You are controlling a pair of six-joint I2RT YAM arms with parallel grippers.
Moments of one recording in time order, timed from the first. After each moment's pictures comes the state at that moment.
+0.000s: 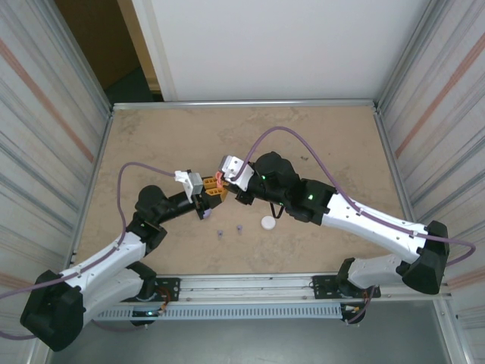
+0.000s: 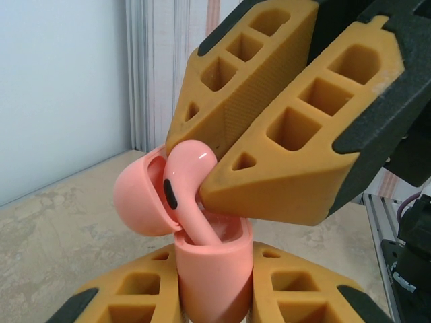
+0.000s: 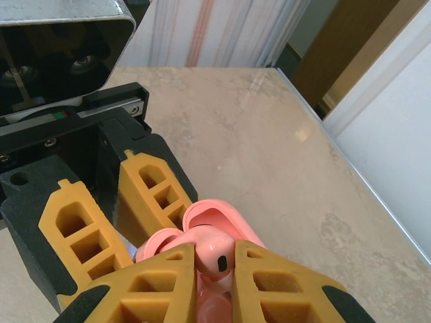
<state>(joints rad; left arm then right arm) -0.55 0.92 0.37 0.65 0.61 -0.10 1.04 1.27 1.17 -0.28 0.06 -0.32</state>
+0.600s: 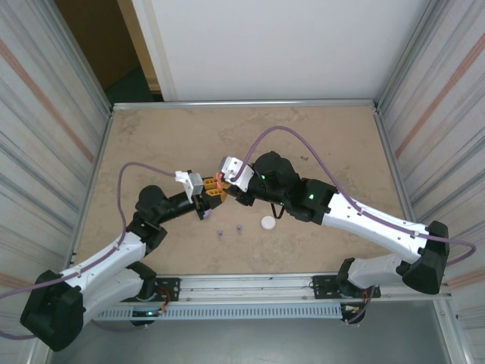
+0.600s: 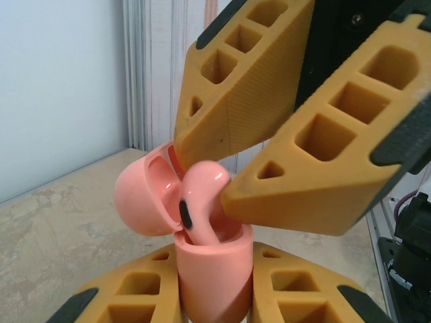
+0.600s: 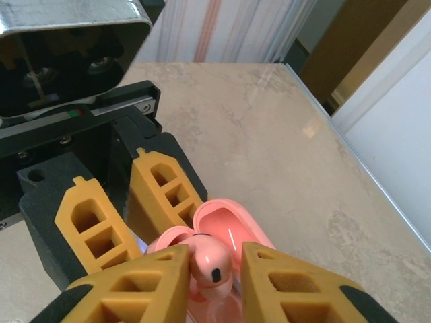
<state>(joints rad) -0.55 0.92 0.37 0.65 0.61 -0.10 1.04 1.27 1.18 -0.32 0.03 -0.32</state>
